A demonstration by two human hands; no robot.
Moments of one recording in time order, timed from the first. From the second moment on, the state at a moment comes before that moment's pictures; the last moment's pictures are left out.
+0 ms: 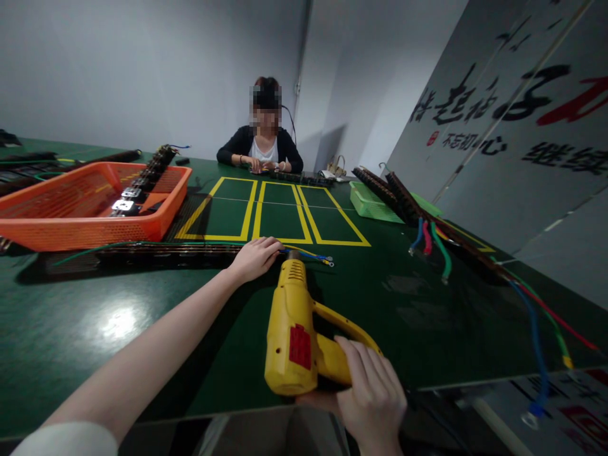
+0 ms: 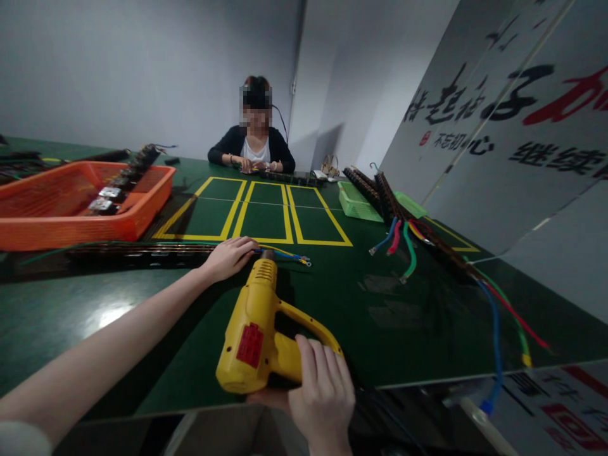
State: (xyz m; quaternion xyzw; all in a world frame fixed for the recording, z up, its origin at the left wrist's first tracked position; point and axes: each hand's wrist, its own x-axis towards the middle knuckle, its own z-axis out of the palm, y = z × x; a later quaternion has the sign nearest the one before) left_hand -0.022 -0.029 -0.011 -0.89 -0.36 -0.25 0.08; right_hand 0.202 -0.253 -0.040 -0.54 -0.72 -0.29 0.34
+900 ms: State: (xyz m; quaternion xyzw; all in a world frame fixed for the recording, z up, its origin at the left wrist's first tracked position) left_hand -0.023 -0.030 -0.011 -0.89 -0.36 -0.25 0.08; right_hand 0.245 -0.269 -0.040 -0.55 -0.70 -0.36 0.28
